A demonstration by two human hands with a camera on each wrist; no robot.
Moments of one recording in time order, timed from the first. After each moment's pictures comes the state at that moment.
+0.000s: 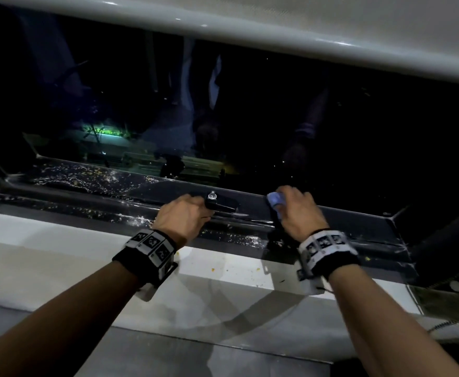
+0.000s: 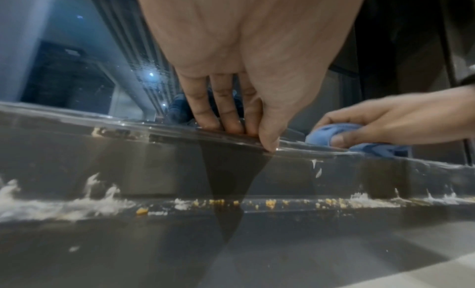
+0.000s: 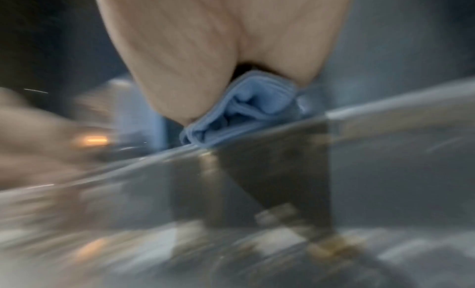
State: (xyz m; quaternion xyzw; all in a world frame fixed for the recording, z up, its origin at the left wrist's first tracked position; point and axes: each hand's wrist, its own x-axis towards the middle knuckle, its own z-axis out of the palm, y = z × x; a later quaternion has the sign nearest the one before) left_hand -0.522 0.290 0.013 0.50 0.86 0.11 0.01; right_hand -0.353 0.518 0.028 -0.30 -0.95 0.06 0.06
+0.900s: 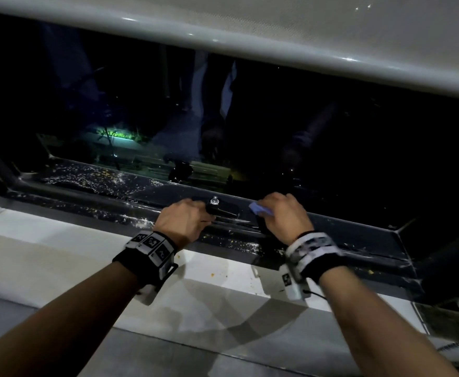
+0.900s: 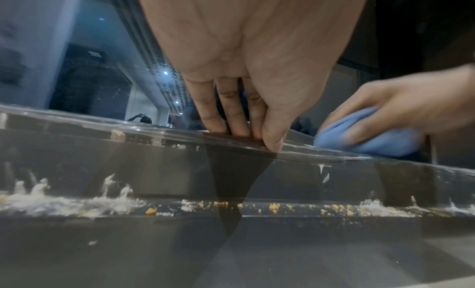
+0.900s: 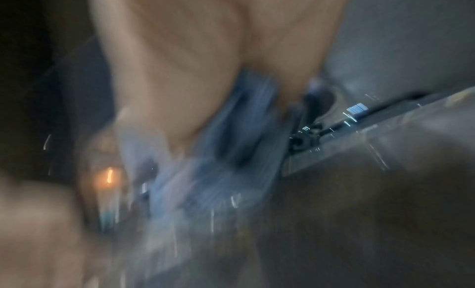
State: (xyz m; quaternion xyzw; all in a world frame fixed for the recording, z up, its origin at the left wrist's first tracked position) left_hand -0.518 0.291 0.026 0.48 0.87 0.07 0.04; right_hand -0.376 0.504 0.030 -0.15 -0.98 0.10 0.09
